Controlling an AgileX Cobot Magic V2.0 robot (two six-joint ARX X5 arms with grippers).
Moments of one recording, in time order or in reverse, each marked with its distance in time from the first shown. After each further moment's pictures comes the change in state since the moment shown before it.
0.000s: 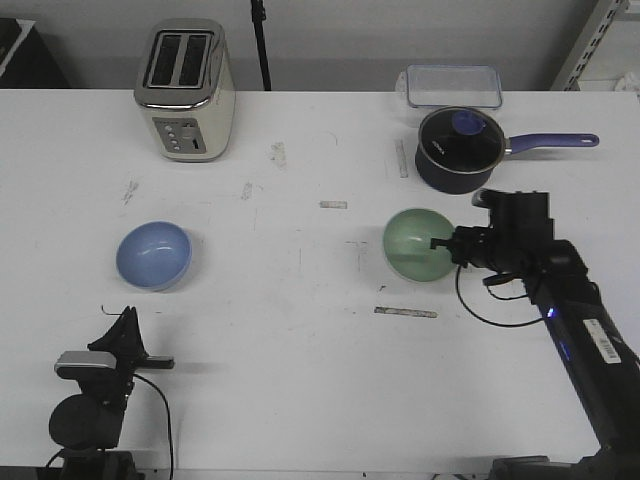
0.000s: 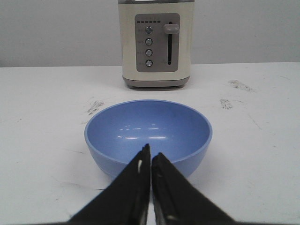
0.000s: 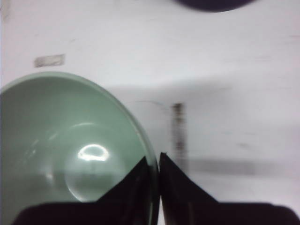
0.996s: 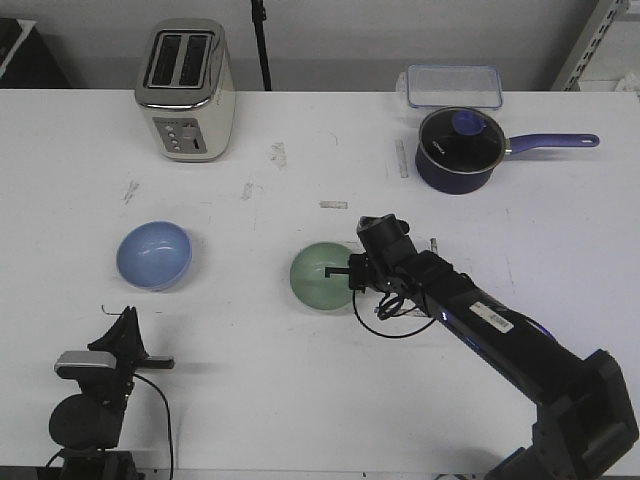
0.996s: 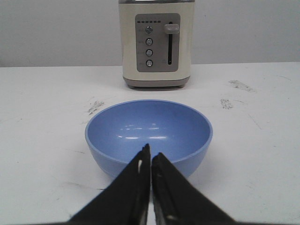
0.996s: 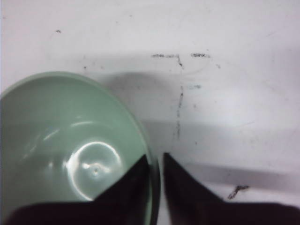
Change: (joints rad) left arm 0.000 0.000 0.000 0.000 0.000 0.000; right arm 0.461 0.212 -0.002 0.138 0.216 0.330
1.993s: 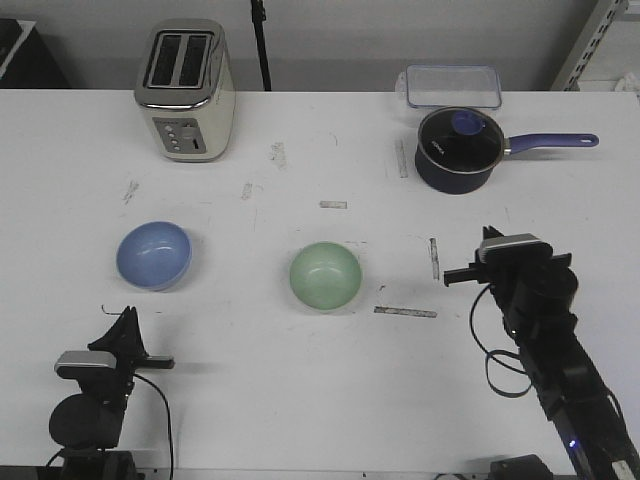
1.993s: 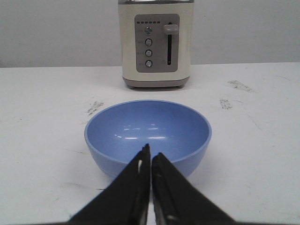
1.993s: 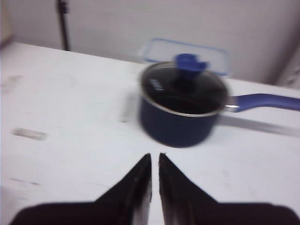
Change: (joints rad) left arm 0.000 0.000 0.000 0.000 0.000 0.000; right arm -0.404 -0.733 -0.411 0.377 0.143 -0.684
